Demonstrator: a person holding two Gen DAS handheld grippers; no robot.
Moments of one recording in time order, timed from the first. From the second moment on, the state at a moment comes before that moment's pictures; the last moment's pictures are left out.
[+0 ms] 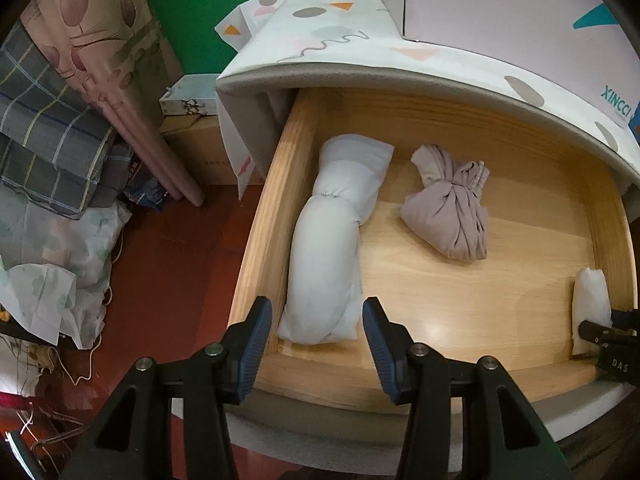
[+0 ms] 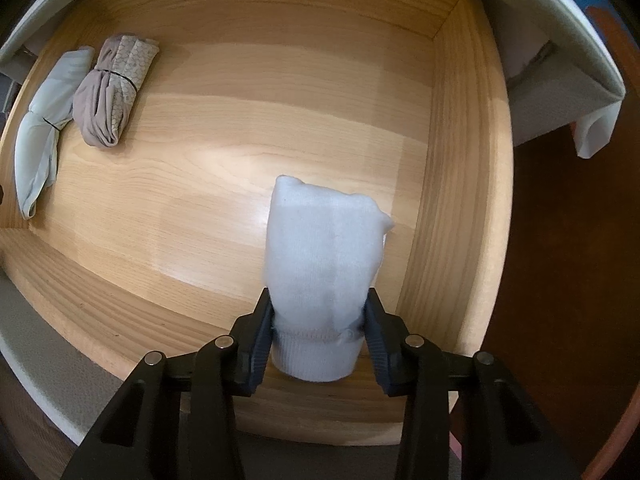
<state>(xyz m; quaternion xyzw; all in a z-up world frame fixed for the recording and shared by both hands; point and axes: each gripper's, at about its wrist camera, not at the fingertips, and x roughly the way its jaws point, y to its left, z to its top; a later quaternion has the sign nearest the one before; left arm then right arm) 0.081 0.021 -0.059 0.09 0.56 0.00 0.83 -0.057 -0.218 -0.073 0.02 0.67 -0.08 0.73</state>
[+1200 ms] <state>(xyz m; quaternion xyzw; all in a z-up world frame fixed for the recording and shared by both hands) 0.083 0.034 -0.058 0.06 0.55 0.00 0.83 -0.044 -0.226 0.147 0.05 0.50 -0.04 0.87</state>
